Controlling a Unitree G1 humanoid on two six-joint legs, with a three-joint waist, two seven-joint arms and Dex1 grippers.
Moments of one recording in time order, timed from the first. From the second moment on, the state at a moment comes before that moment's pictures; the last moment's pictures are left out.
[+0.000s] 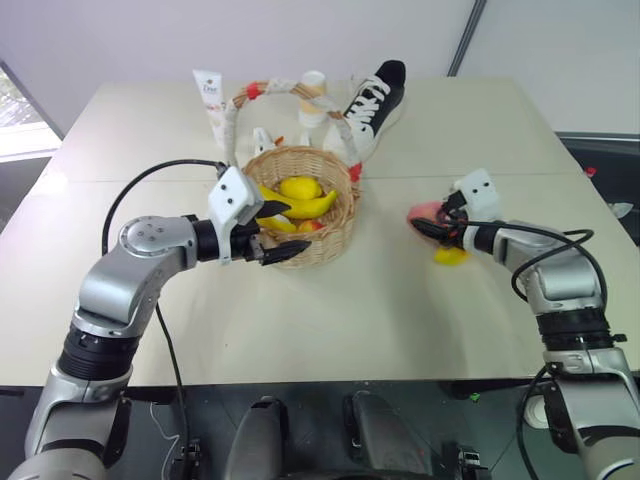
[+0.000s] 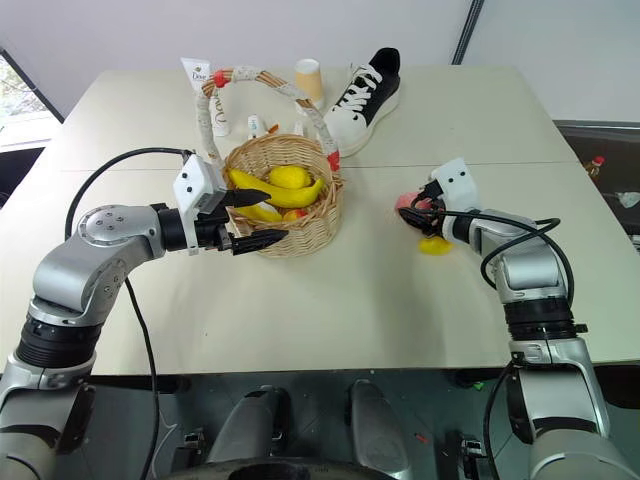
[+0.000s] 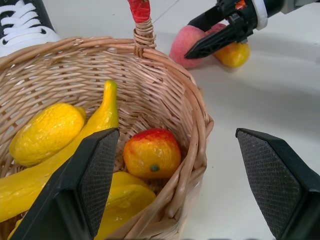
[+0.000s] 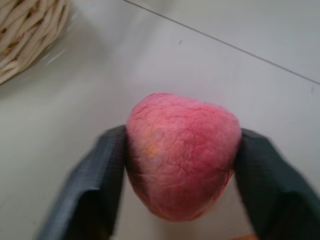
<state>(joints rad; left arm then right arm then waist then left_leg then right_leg) -0.52 0.63 -0.06 -0.30 -0.43 0.68 -0.86 -0.58 -0.63 0.00 0.19 0.23 0.61 0.62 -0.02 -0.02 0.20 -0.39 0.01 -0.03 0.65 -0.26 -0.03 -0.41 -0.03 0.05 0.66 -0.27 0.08</state>
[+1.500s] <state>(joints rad) -0.40 0.66 0.16 -0.33 -0.62 0.64 -0.82 -0.48 -0.78 -0.01 -0.32 0.26 0.48 0.85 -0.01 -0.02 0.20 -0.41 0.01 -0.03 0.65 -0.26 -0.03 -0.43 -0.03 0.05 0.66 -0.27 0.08</state>
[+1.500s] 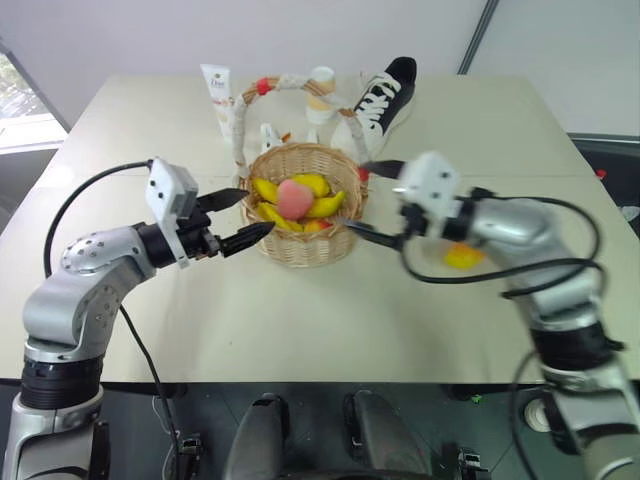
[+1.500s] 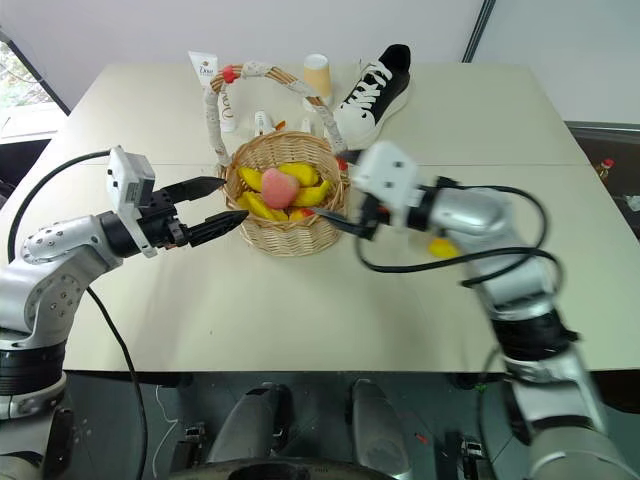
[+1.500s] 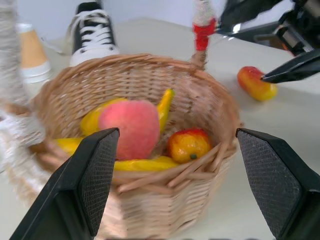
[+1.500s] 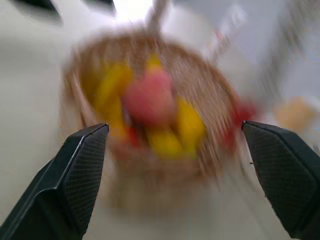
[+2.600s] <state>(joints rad) -0.48 0.52 -0.06 -0.34 -0.61 0.64 -0.85 -0.51 -0.21 -0.68 -0.19 0.58 1.34 0.06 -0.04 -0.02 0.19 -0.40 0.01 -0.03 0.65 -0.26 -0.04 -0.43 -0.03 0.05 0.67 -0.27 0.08</state>
